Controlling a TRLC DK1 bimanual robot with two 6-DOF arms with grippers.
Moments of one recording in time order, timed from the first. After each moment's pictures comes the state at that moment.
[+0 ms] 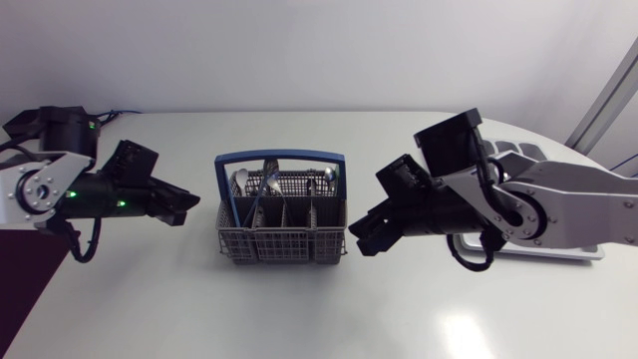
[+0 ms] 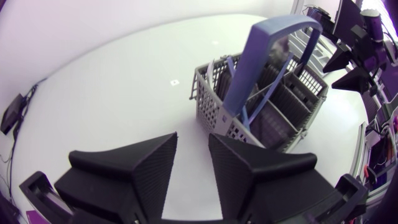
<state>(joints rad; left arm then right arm) 0.00 1.36 0.73 -0.19 0.41 0.40 0.53 1.41 0.77 -0.18 -0.18 -0.11</state>
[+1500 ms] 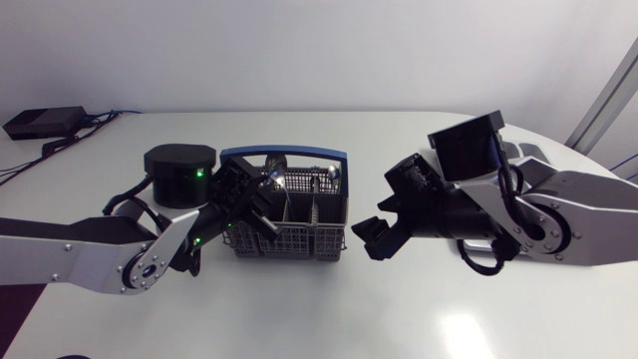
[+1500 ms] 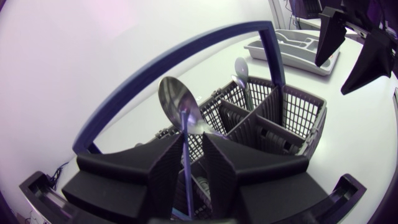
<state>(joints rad) -0.57 1.55 0.61 0.55 -0.13 0.39 0.53 1.35 0.73 -0.14 -0.15 -0.16</state>
